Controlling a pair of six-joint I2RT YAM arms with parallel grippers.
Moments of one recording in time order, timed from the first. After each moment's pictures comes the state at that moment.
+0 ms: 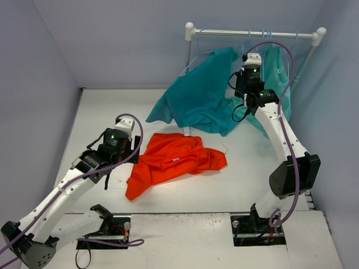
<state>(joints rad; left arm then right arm) -0.57 0.93 0.97 -0.80 -0.35 -0.25 0.21 1.63 1.62 -0.47 0.31 0.12</state>
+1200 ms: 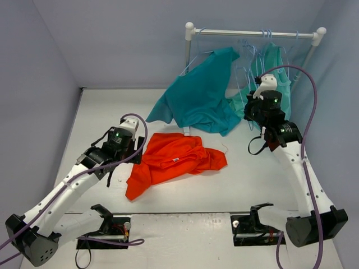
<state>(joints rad) -0.57 0.98 0.97 -0.80 -0.31 -0.25 0.21 1.17 1.26 -0.49 0.16 0.12</state>
